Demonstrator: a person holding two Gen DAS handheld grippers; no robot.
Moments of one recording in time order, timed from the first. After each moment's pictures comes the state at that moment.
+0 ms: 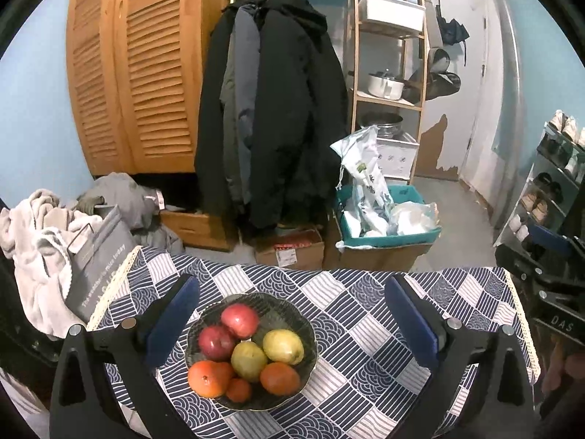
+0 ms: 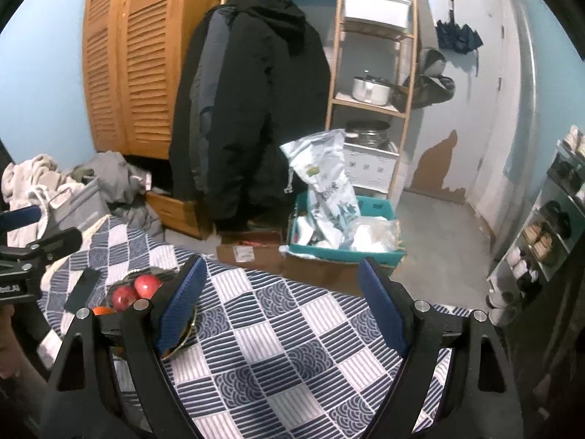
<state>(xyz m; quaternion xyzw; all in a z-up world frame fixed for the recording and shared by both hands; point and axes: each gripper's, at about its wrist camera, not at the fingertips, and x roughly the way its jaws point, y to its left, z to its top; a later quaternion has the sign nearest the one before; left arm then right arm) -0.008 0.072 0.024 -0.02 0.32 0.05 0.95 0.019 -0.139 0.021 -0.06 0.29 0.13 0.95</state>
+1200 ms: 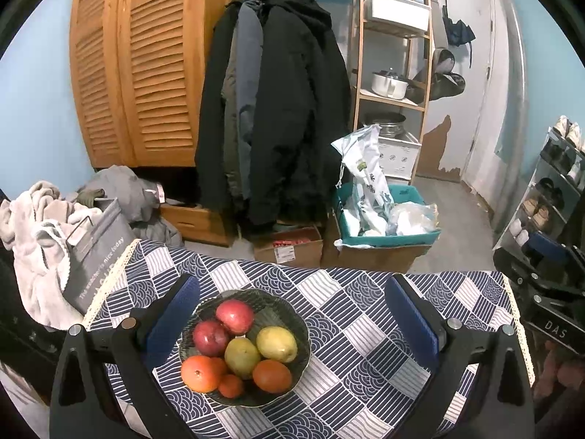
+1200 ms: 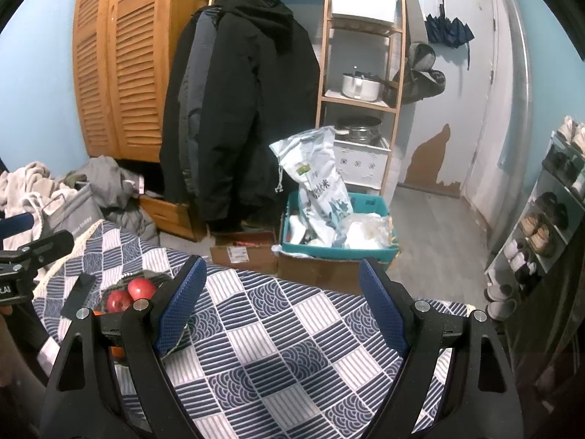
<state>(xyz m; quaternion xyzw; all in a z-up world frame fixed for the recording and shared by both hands) -0.005 0.067 0.023 -0.03 0.33 0.06 0.94 0.024 -0.149 0.022 -0.05 0.29 0.12 0.95</state>
